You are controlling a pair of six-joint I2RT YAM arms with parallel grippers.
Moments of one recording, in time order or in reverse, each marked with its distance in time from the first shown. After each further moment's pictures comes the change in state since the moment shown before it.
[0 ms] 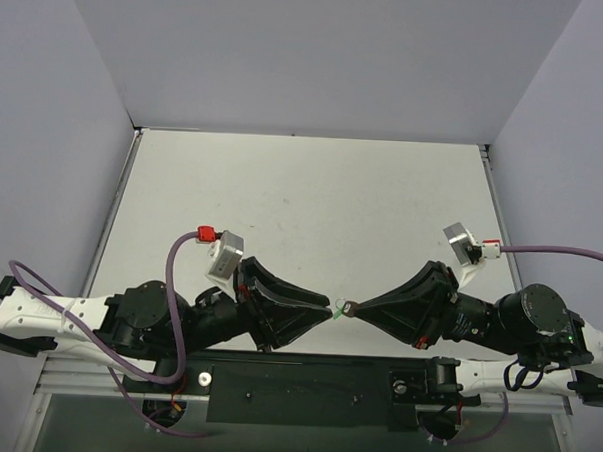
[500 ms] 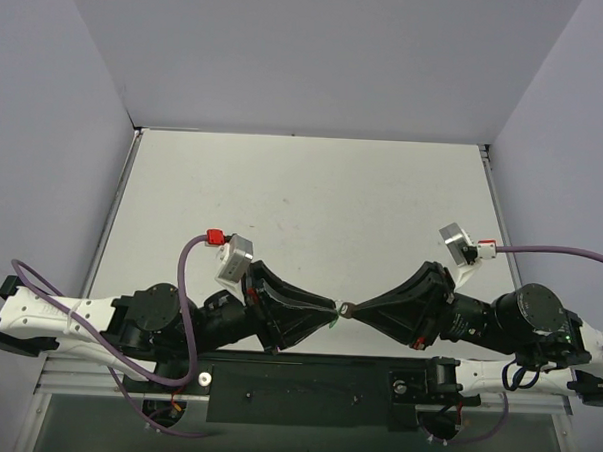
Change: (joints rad) left arm 0.000 0.027 -0.003 0.009 0.000 0.001; right arm 0.000 0.009 0.000 0.001 -0.010 0.000
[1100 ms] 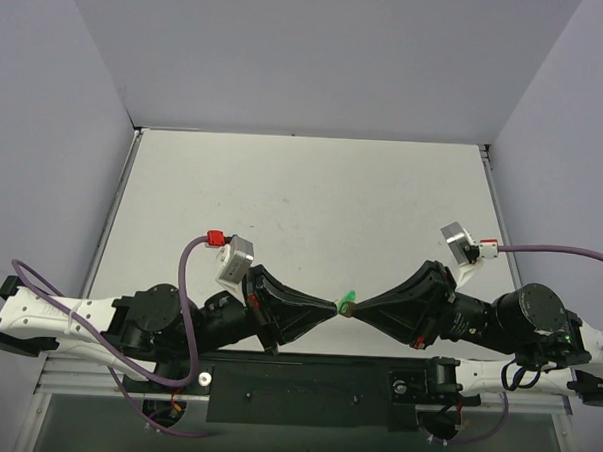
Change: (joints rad) left arm 0.000 -0.003 -0.011 0.011 0.000 0.012; right arm 0.000 0.003 0.000 0.016 0.000 0.000
